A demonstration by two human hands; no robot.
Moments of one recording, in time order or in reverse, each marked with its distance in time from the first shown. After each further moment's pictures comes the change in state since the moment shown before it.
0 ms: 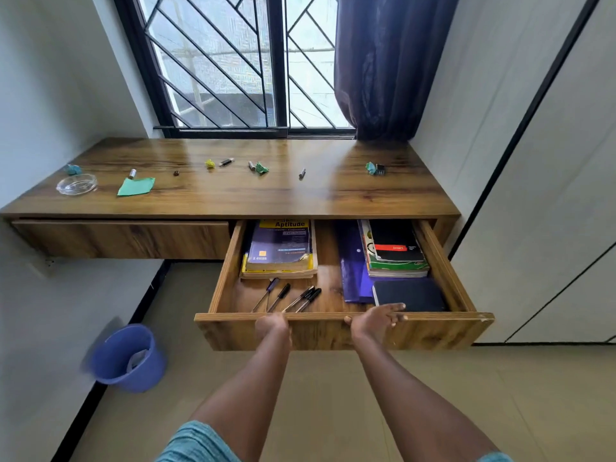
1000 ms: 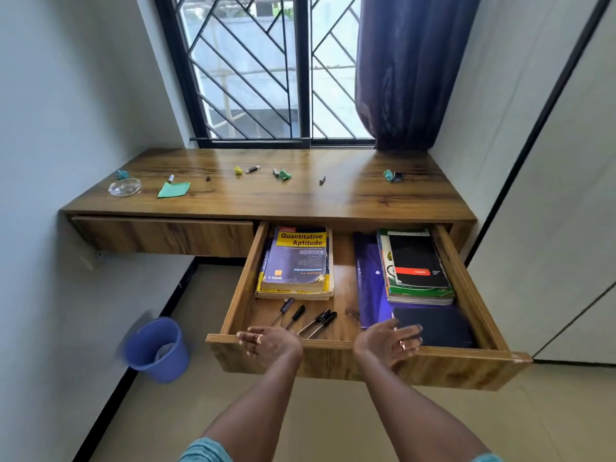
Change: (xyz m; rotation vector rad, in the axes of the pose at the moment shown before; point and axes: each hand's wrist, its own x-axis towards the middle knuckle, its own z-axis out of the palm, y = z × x) left_hand -0.039 -0.034 -0.055 0.856 0.214 0.224; right_hand -0.043 0.042 0.006 -0.307 0.174 -0.021
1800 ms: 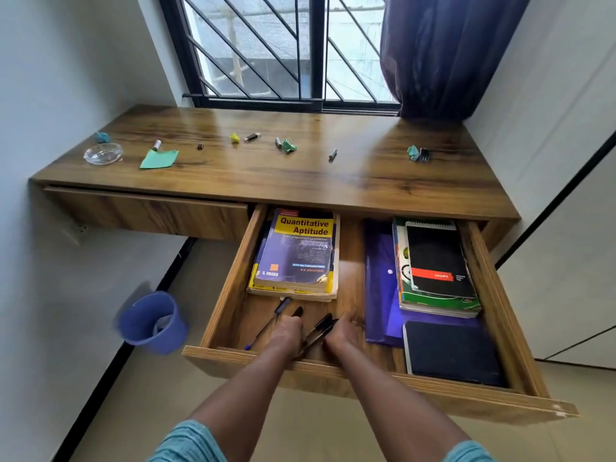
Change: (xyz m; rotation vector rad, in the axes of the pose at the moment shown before) left_hand 0.067 0.049 0.033 0.515 -0.294 0.546; right_hand 0.047 -0.053 0.072 -0.264 -0.617 -0.266
